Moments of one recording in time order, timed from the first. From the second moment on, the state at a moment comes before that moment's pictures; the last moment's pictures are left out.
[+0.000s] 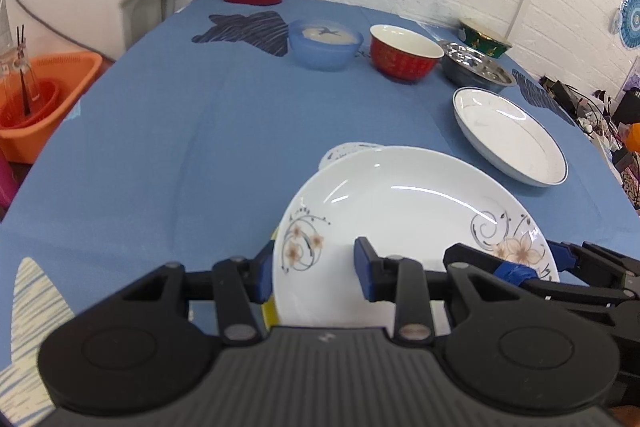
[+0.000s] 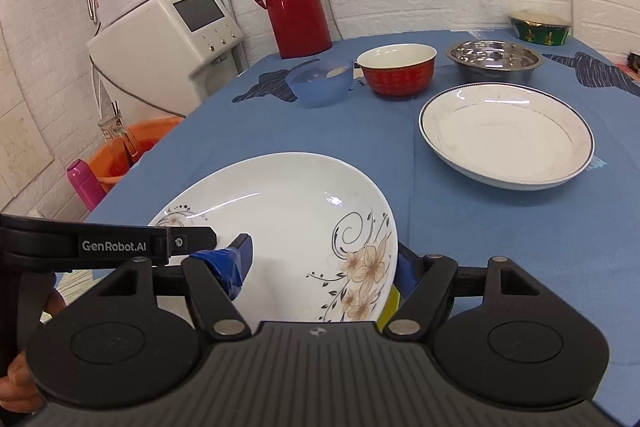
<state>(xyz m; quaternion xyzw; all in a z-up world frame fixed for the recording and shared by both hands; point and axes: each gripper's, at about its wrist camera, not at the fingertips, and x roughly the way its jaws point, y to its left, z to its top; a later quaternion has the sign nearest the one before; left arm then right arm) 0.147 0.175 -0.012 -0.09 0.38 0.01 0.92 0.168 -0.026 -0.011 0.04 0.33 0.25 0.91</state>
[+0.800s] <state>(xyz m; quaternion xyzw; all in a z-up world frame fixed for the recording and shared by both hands) 0.143 0.175 0.008 -0.05 0.32 -0.01 0.95 0.167 -0.044 -0.009 0.07 0.29 0.24 0.92</state>
